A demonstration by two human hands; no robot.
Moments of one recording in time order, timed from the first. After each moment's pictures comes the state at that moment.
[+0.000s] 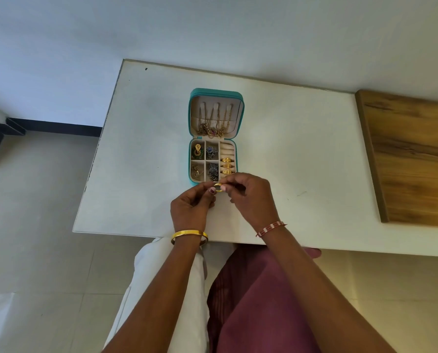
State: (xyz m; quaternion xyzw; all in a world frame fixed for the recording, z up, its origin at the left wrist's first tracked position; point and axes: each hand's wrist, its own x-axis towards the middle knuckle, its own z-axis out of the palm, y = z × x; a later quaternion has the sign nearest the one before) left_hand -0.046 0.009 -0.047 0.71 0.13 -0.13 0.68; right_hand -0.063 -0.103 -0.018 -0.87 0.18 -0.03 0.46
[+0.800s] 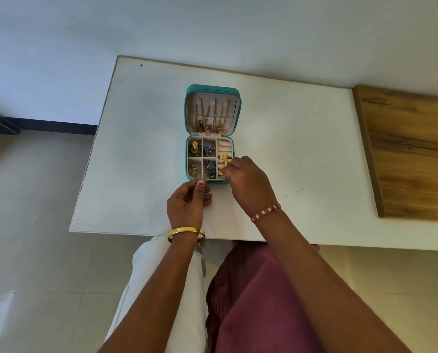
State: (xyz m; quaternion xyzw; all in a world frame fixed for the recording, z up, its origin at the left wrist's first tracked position) left_hand -0.044 0.007 -0.049 0.68 0.17 -0.12 0.70; right_hand -0.047 -0.112 -0.025 -0.99 -0.02 -0.07 0.09
